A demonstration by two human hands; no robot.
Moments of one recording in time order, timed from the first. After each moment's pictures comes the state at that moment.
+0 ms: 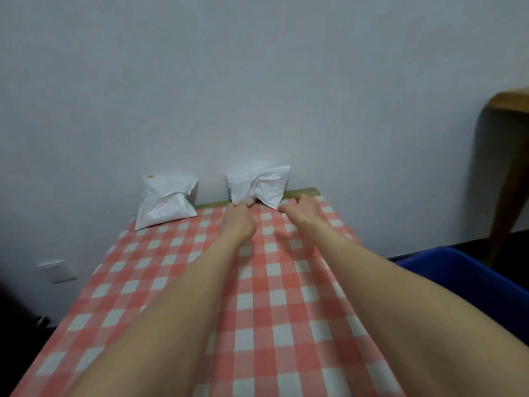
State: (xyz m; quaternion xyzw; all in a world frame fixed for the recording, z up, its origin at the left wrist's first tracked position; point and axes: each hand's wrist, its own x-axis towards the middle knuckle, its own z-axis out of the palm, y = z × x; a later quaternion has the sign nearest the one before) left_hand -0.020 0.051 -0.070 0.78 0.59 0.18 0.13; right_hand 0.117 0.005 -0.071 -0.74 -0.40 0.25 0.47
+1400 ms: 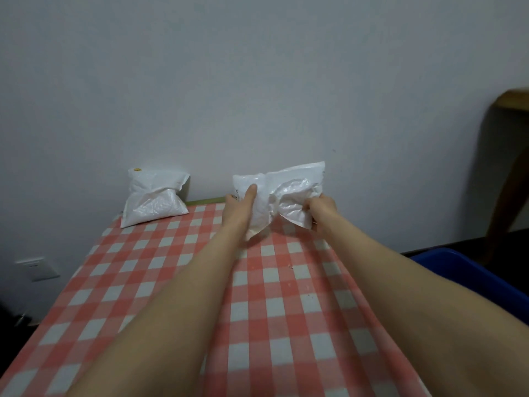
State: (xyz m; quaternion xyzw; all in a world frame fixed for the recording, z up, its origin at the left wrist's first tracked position) left_hand 0.002 0.090 -0.078 0.56 0.55 0.41 0.47; right_hand 0.157 0.039 -0.088 -0.66 -0.24 0.38 0.60
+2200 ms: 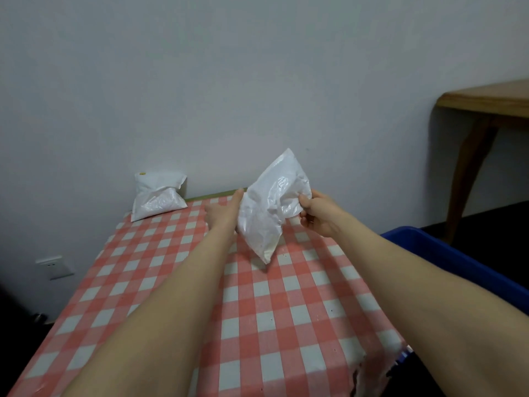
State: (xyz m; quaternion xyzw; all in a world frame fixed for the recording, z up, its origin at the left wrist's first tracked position) left_hand -0.027 -0.015 -0.062 0.50 0.59 0.44 0.46; right_hand 0.149 -0.099 -0.069 -0.56 -0.26 0.48 0.62
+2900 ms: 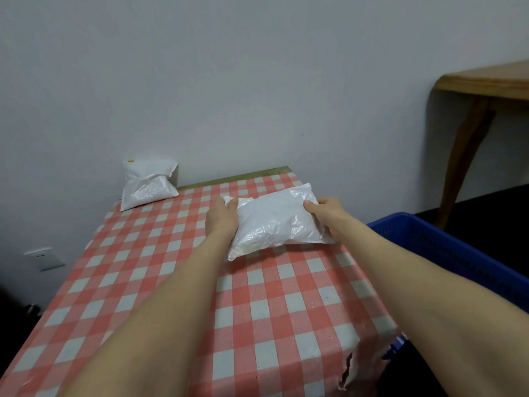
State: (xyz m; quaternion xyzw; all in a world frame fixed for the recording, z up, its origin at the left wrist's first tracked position) left_hand -0.025 -0.023 -0.093 0.66 0.61 0.34 0.28; right_hand 0.169 -0.111 -0.108 -0.71 -0.29 0.35 0.54
